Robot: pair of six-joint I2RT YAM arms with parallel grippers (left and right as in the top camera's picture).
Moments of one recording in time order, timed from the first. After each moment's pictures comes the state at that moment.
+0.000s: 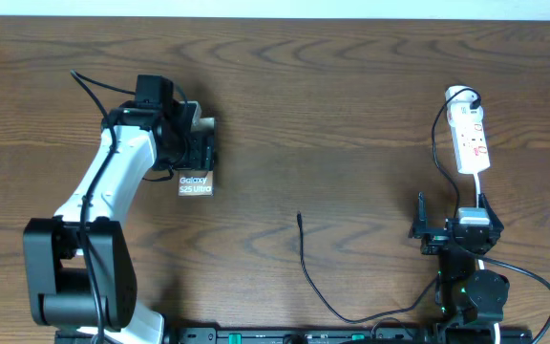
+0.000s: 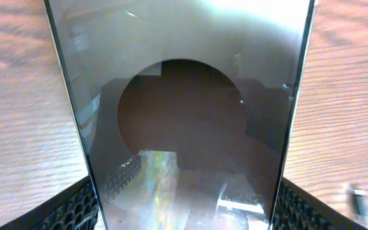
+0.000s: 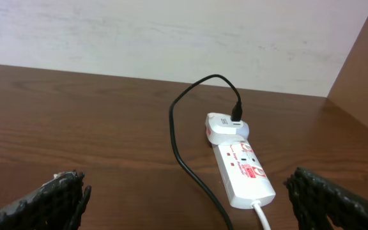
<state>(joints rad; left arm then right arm) -0.05 1.72 1.21 -0.81 0.26 -0.01 -0.02 0.01 0.01 -0.07 0.04 -0.11</state>
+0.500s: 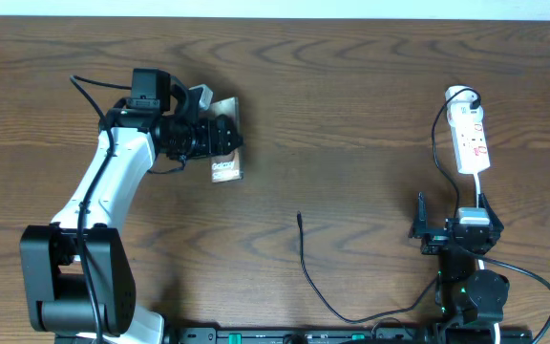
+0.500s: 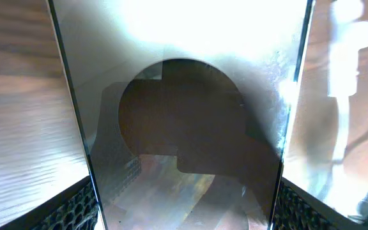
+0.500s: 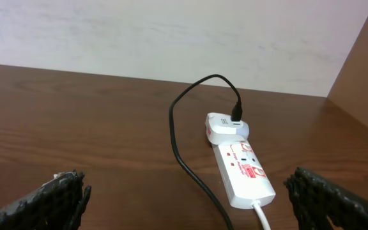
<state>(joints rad) -0.05 1.70 1.21 -0.68 0.65 -0.16 -0.02 0.01 0.01 -0.07 0.04 -0.11</state>
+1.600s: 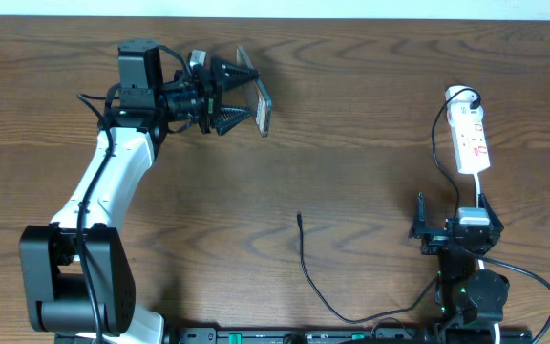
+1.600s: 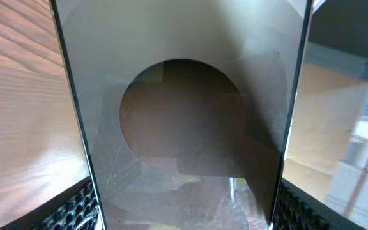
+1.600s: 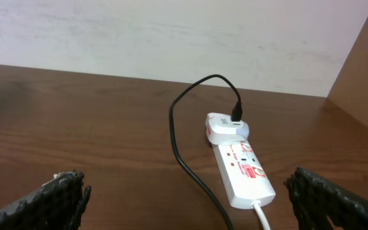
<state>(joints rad) -0.04 1.70 1.21 -0.09 1.13 -1.30 -0.02 0.01 0.01 -0.07 0.04 -0.11</state>
